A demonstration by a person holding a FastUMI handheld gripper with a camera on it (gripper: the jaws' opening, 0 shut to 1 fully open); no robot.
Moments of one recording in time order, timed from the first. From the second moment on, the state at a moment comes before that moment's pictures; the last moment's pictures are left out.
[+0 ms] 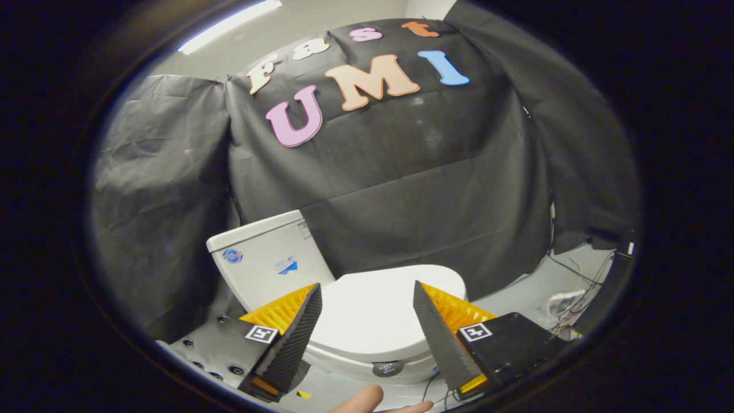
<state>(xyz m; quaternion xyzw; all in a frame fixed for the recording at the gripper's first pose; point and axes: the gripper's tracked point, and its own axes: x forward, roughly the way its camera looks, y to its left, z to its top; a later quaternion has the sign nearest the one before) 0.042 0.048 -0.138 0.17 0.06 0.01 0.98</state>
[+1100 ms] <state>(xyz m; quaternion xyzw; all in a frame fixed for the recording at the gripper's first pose) 0.040 0.054 -0.271 0.53 0.12 -0.08 0.84</state>
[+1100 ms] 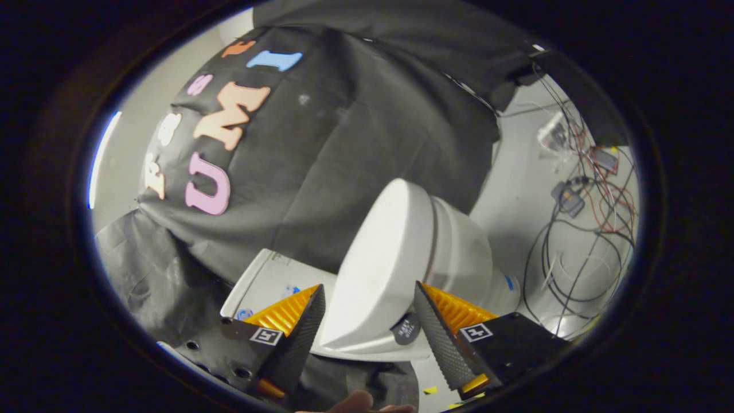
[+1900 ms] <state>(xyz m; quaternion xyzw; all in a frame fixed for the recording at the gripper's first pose) 0.040 0.058 -0.317 0.65 0.12 -0.11 0.74</state>
